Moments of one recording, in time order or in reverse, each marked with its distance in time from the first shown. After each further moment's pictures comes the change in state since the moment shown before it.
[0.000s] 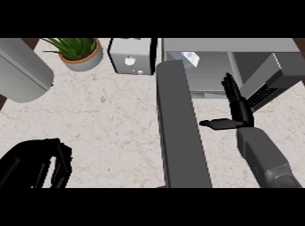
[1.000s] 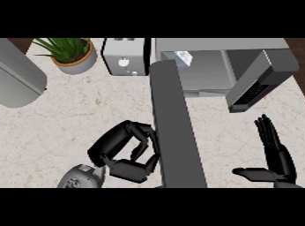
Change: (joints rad) left arm -0.288 -0.005 -0.443 0.431 -0.377 0.250 -0.220; right arm 0.582 -0.067 0.093 -0.584 -0.071 0.150 0.044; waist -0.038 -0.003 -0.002
